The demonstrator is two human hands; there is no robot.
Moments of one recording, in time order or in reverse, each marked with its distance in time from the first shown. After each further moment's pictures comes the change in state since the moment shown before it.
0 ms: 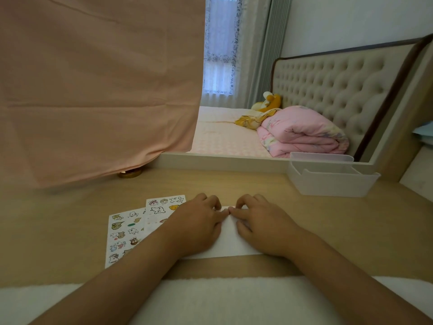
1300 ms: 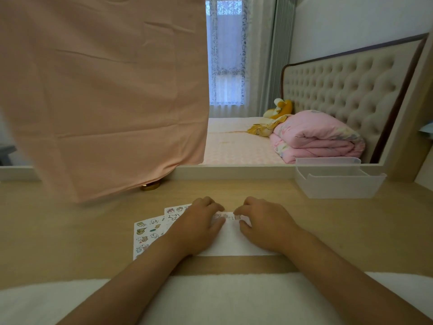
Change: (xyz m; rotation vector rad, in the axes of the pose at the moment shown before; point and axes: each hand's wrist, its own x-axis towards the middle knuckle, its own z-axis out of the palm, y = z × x) left_hand -0.016 0.001 -0.021 -0.316 0.085 -0.237; right_hand -0.002 -0.015 -0.012 0.133 0.141 0.049
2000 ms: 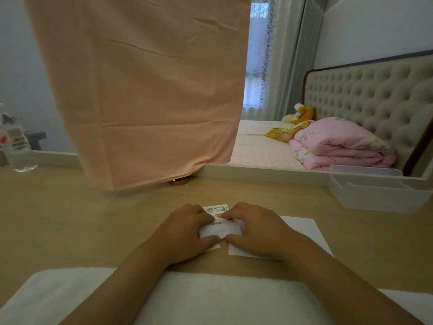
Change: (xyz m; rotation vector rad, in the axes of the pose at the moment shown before) left_hand -0.060 -0.072 -0.040 0.164 -0.034 -0.062; right_hand 0.038 -0.072 0.022 0.149 -0.092 -0.166
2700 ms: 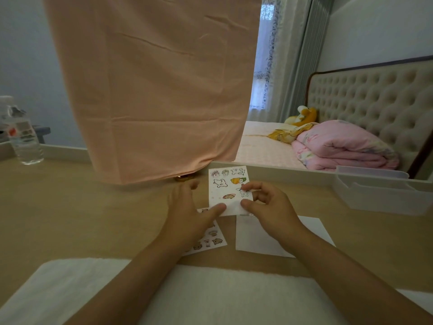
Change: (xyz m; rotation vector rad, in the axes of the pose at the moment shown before) left_hand -0.012 0.029 -0.018 -0.637 0.365 -0.444; right_hand -0.003 -0.021 -0.009 1.030 0.390 0.324
